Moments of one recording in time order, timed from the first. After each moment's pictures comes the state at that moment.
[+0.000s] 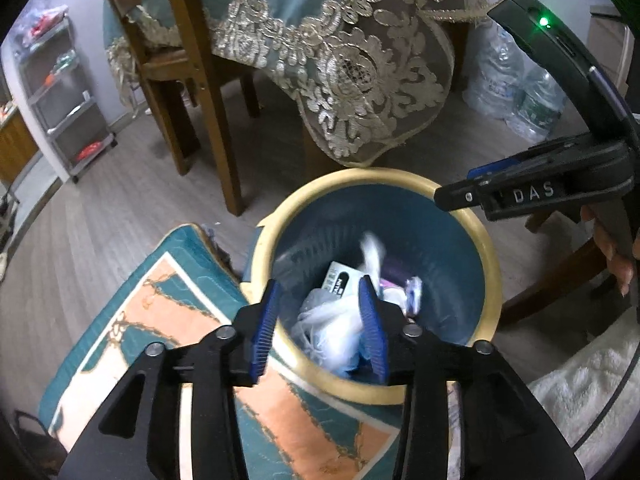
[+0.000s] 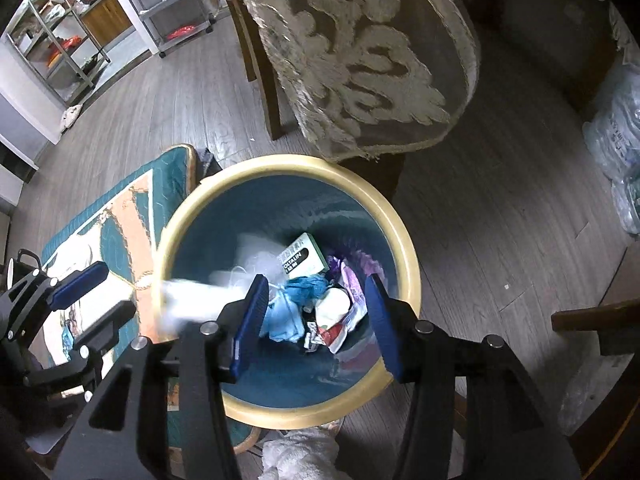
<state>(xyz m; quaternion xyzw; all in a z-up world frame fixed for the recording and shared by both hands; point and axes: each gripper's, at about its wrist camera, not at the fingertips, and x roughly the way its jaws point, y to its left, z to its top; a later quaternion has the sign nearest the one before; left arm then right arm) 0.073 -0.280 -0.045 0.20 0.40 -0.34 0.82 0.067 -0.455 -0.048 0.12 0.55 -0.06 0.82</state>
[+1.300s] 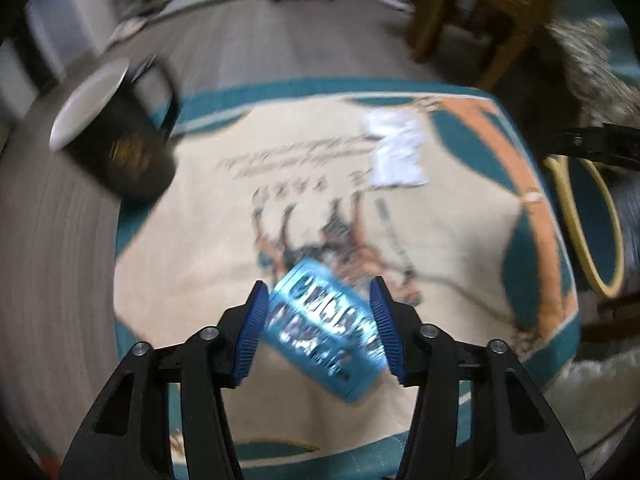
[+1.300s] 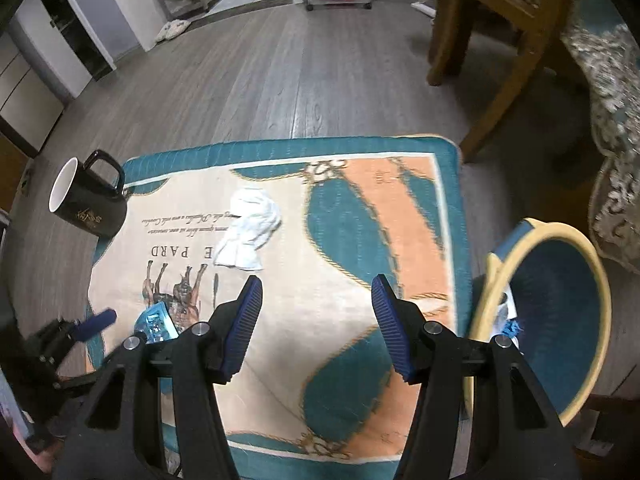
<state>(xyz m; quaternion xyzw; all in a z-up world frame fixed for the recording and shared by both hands) 0.062 0.055 -0.109 -0.01 0.57 -0.03 0.82 0.134 -0.139 -0.063 -0.01 0.56 0.10 0.82</state>
